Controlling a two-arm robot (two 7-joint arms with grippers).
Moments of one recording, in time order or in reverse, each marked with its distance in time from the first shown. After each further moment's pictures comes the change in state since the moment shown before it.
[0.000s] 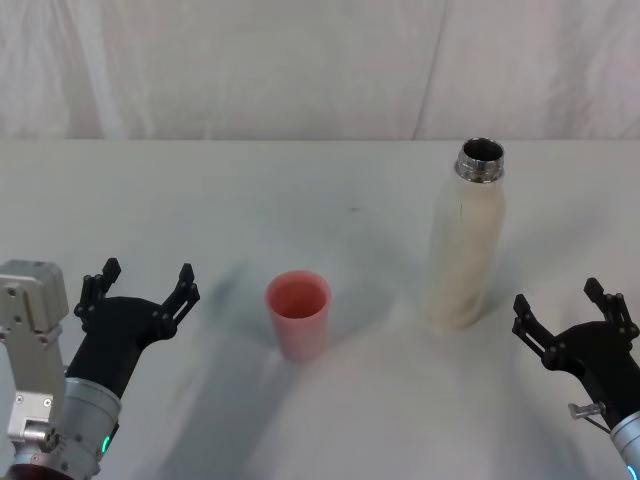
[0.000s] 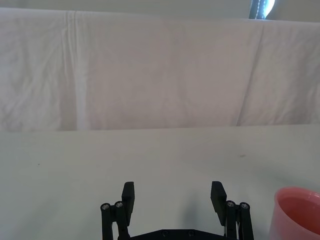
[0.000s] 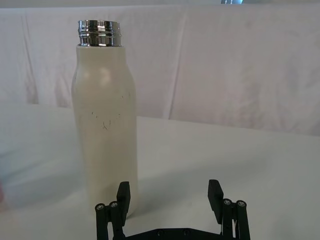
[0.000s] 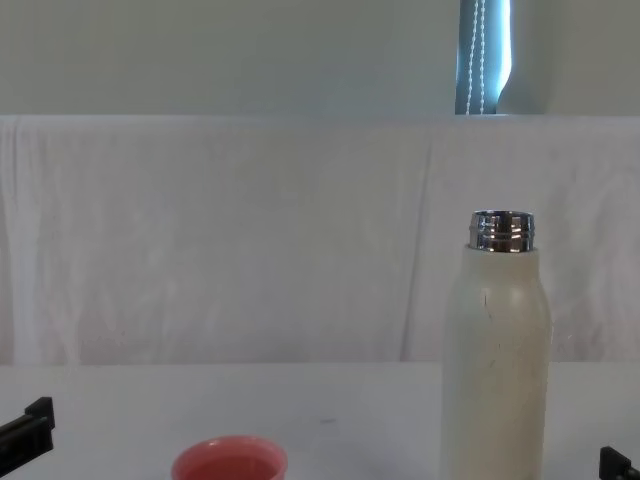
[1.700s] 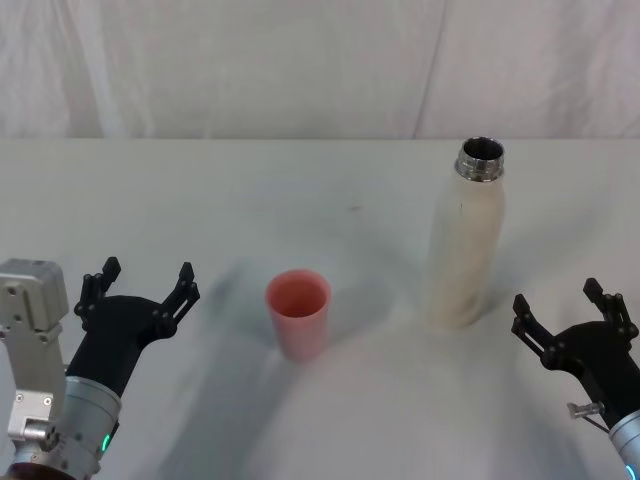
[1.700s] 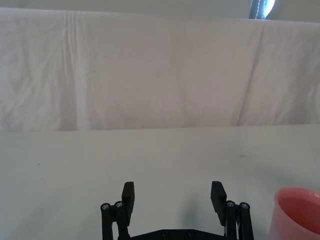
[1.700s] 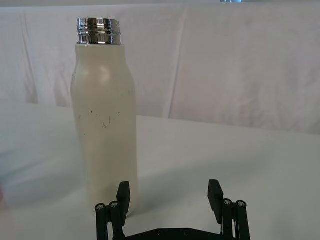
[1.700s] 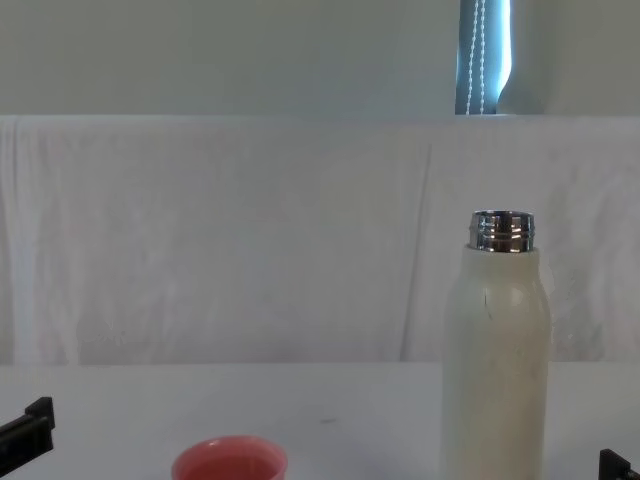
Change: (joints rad) left arm 0.000 0.000 0.000 0.000 0.000 0.000 0.000; right arm -0.001 -0.006 0.002 0.003 -0.004 0.001 0.000
